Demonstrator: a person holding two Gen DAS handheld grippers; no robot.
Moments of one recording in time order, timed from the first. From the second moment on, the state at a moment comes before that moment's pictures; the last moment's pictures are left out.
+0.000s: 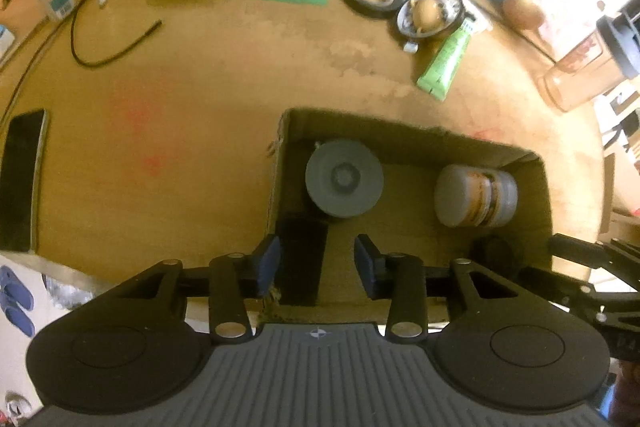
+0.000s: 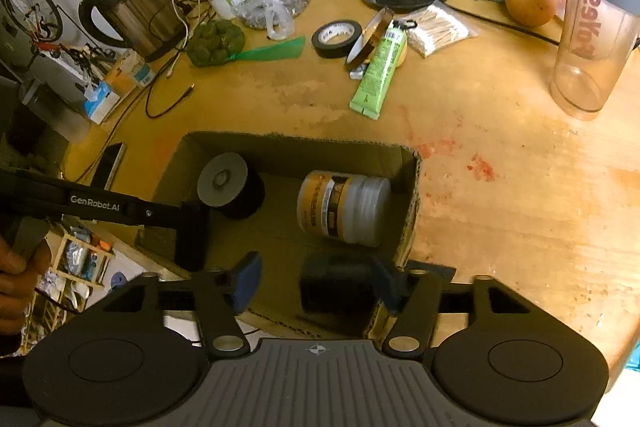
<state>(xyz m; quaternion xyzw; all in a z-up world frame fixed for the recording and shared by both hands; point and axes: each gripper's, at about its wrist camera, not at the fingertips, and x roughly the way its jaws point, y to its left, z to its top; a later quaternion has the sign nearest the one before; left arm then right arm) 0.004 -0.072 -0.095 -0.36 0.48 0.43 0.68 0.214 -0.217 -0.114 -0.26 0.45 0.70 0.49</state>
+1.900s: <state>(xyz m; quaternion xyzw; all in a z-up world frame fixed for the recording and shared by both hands) 0.049 0.008 -0.069 -0.33 0.41 0.41 0.74 0.248 -0.066 -0.118 -0.27 0.38 0.68 0.56</state>
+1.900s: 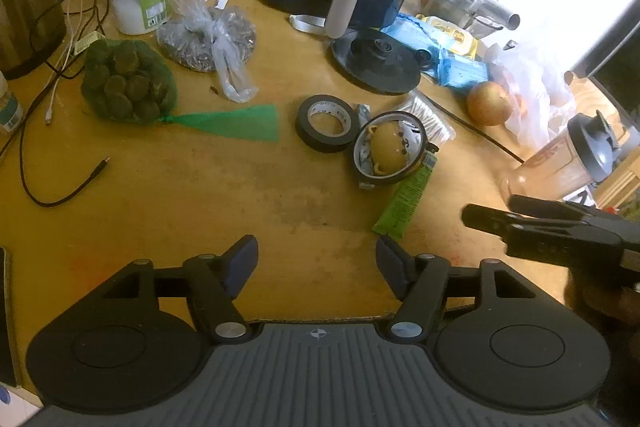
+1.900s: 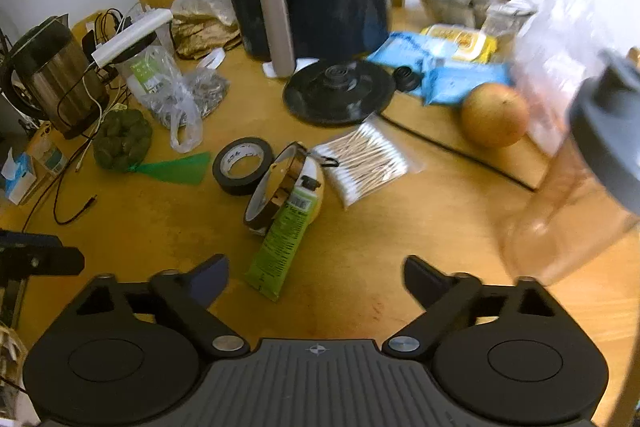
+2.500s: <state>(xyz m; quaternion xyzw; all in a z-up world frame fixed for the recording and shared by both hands) 0.044 0.007 -0.078 -0.34 0.43 0.39 0.74 0.205 -0.006 -0.168 -0.30 0.41 0.66 0.55</state>
